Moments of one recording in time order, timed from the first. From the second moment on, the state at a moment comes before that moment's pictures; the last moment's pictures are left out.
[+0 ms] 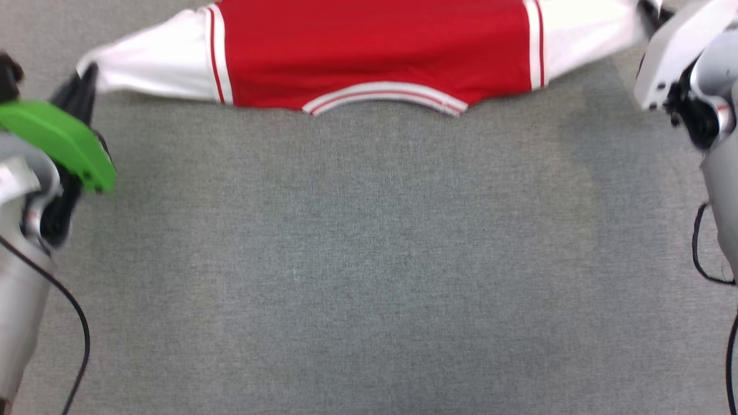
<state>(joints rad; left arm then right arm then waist) -0.84 0.62 -0.45 0.63 -0.80 -0.13 -0.03 -1.07 -0.29 0.17 0.85 0.32 0.13 0.20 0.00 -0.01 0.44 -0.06</state>
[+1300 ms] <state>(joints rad) 0.09 0.75 -0.50 -0.04 -1.00 0.15 0.17 -0.16 -0.51 0.07 0.33 0.69 0.13 0.67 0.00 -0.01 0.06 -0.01</state>
